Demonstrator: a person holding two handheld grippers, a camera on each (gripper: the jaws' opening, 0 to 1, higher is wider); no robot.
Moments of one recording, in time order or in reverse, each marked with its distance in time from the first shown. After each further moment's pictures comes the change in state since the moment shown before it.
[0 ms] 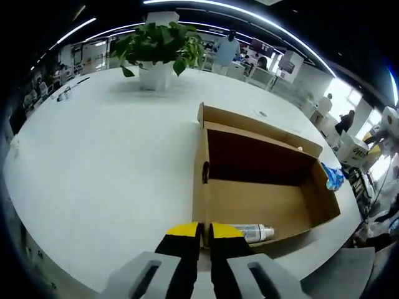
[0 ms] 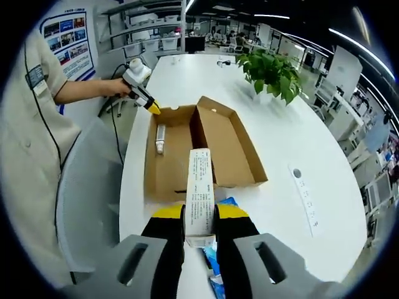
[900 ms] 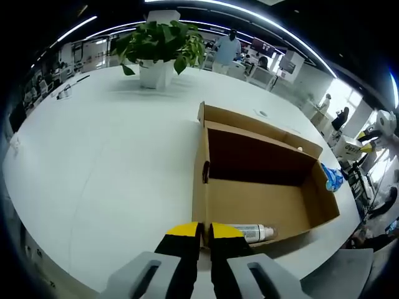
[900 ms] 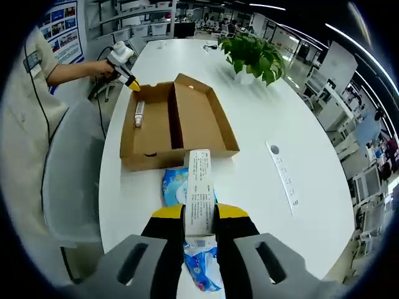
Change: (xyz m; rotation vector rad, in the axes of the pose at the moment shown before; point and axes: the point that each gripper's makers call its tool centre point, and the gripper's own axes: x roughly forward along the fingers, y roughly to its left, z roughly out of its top) left arm 0.000 0.001 0.000 -0.011 0.008 -0.005; right arm -0.027 -0.053 -0.057 -0.003 0.116 -0.085
